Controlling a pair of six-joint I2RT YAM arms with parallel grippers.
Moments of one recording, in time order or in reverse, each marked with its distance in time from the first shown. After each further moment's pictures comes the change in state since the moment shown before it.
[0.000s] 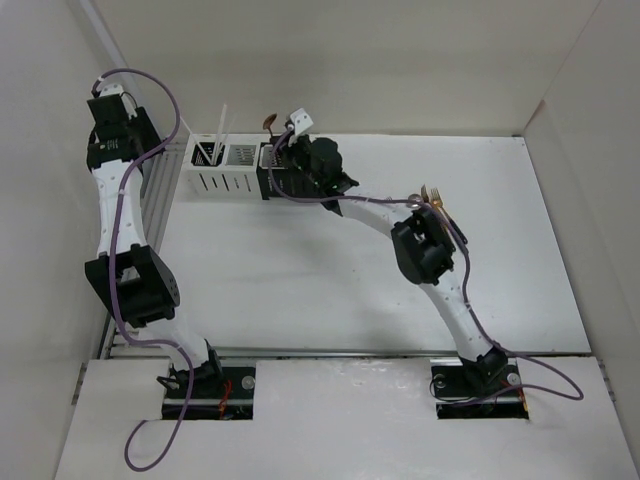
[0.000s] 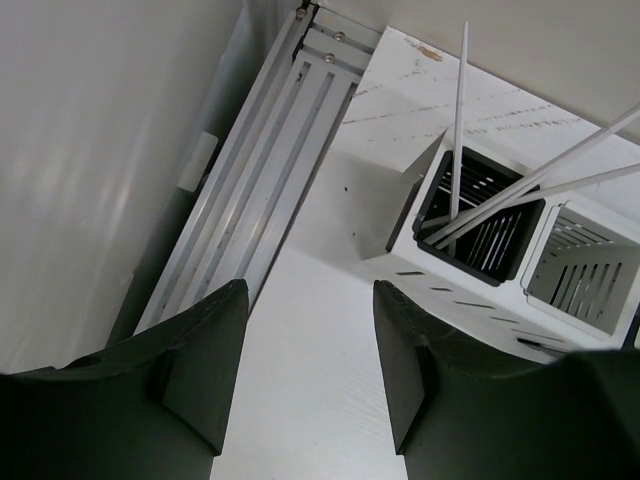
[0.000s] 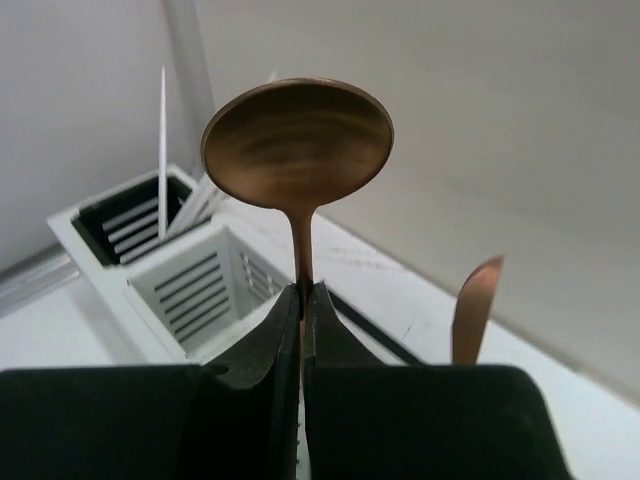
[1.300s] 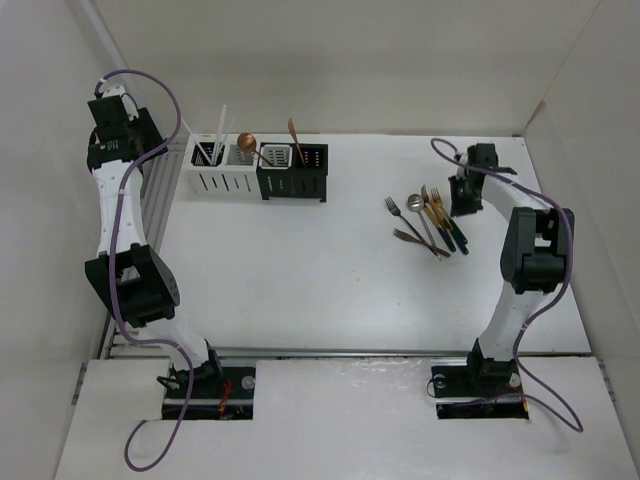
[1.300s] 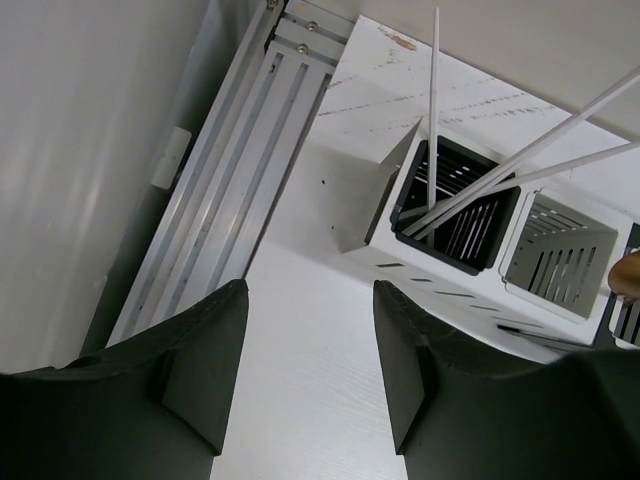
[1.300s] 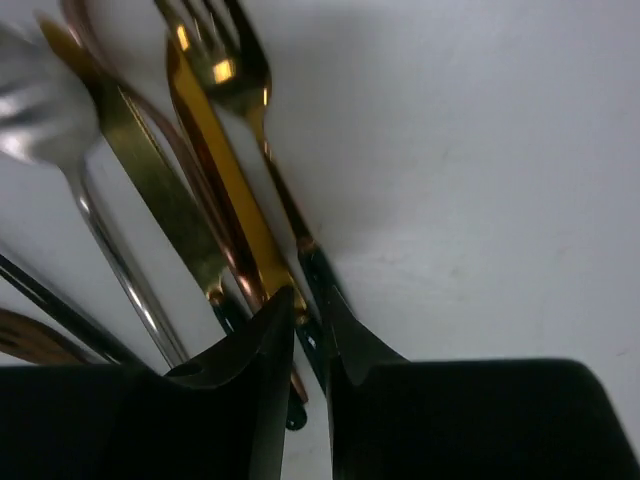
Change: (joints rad) left arm 0.002 0.006 -0.008 0.001 0.059 -0.013; right arm -0.726 -0.565 -0.657 -1.090 0.016 -0.019
